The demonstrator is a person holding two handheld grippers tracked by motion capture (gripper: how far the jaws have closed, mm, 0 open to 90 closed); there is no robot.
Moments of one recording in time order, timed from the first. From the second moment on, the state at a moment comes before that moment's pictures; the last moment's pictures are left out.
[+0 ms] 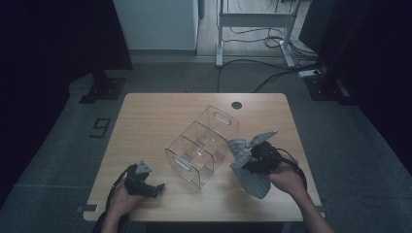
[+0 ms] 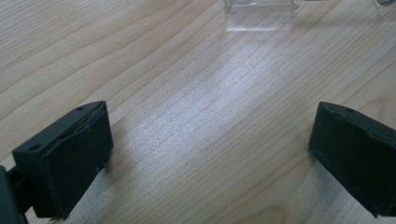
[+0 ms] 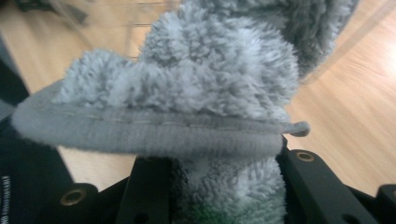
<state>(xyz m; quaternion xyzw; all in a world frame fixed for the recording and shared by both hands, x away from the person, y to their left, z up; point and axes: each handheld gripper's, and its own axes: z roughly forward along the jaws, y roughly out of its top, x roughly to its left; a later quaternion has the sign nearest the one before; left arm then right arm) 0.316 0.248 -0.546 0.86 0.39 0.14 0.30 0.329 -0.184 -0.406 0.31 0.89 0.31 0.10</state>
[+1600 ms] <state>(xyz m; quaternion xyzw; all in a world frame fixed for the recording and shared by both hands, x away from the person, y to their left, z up) 0.318 0.245 -0.545 0.86 0.40 0.14 0.30 0.386 -0.274 -0.514 0.46 0.83 0.28 0.13</state>
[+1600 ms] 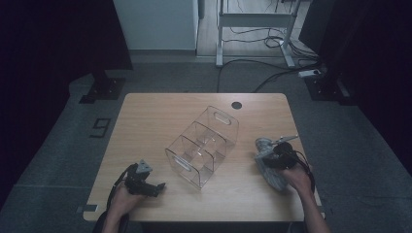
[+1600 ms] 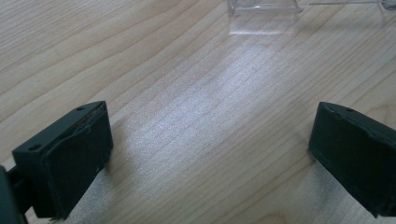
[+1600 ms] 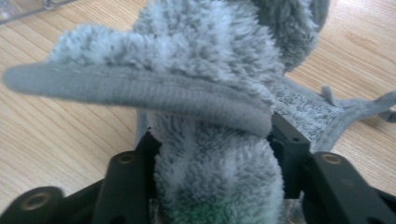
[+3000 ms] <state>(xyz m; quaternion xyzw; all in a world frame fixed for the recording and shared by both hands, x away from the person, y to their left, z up) 0.332 0.212 -0.495 0.84 0.36 0.17 0.37 0.398 -0.181 -0.462 0.33 0.85 0.40 0.06</state>
